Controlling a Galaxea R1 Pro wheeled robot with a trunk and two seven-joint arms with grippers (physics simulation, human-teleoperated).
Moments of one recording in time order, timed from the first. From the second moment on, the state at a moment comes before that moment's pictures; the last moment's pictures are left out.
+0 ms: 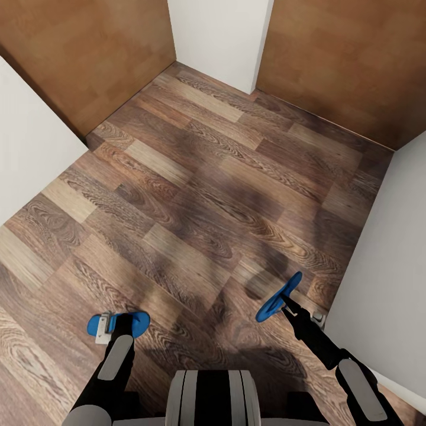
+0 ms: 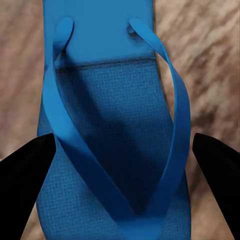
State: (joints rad) left arm -0.48 -0.11 0.20 -0.86 1.14 -0.32 0.37; right arm -0.30 -0.11 -0.16 -1.05 -1.15 0.48 0.47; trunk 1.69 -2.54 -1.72
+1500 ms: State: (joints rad) left arm -0.48 -0.11 0.20 -0.86 1.14 -0.32 0.37; right arm -0.30 -0.11 -0.16 -1.05 -1.15 0.48 0.47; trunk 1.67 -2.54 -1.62
